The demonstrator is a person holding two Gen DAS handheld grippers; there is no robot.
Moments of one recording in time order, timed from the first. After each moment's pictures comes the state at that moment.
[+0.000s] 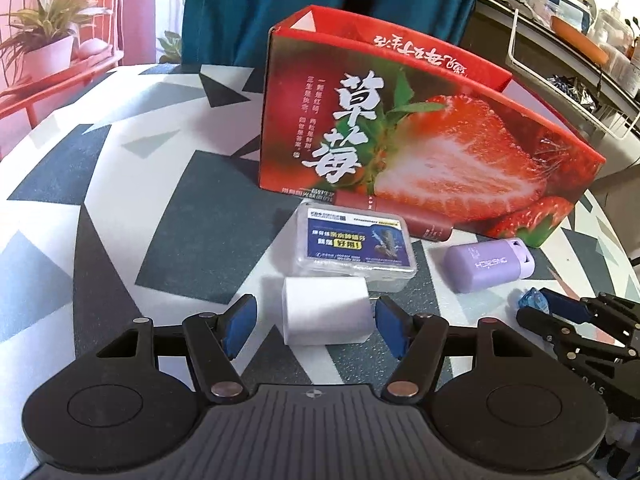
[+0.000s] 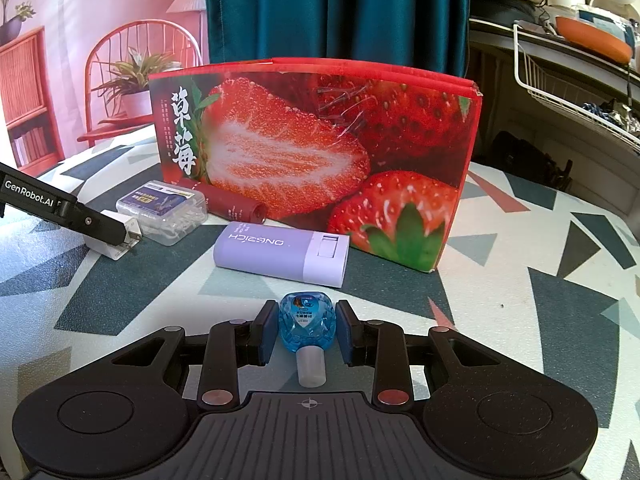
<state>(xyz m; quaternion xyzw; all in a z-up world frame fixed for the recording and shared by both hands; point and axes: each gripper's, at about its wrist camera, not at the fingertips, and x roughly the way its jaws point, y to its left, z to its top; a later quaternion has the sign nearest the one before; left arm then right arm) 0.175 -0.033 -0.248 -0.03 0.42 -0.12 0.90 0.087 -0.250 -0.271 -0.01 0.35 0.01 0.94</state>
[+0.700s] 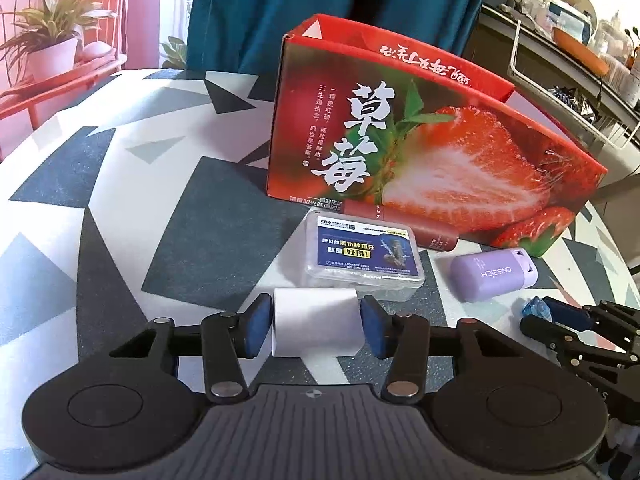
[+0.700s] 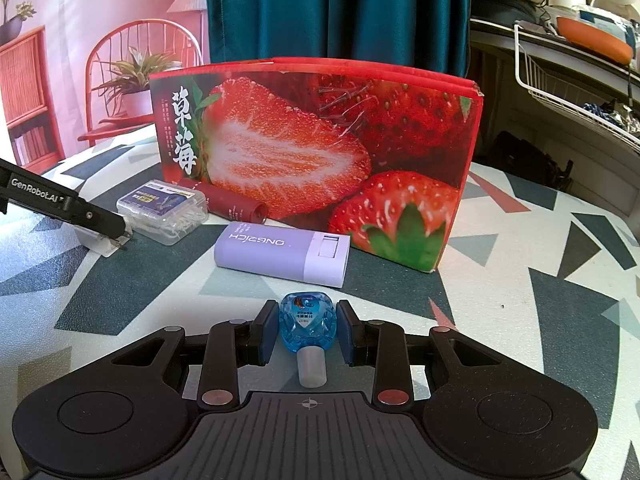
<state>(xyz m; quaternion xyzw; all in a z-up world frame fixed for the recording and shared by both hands) 0.177 -0.023 -0.250 -0.03 0.40 -0.12 0.91 0.087 -0.250 -0.271 -0.01 0.35 0.01 0.94</state>
